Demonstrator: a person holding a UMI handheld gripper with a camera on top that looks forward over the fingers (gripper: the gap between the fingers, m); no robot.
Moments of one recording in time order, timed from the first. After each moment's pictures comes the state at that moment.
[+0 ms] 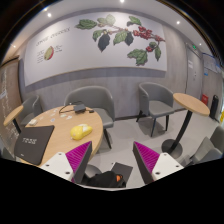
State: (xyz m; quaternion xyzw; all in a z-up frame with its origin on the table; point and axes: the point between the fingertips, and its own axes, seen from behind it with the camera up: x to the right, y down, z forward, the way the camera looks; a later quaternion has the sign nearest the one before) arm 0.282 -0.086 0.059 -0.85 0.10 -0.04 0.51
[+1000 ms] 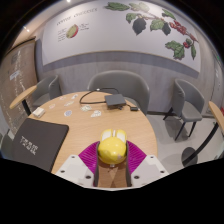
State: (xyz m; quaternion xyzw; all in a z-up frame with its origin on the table) arm 0.155 0.094 -0.017 -0.90 -0.03 0.02 0.44
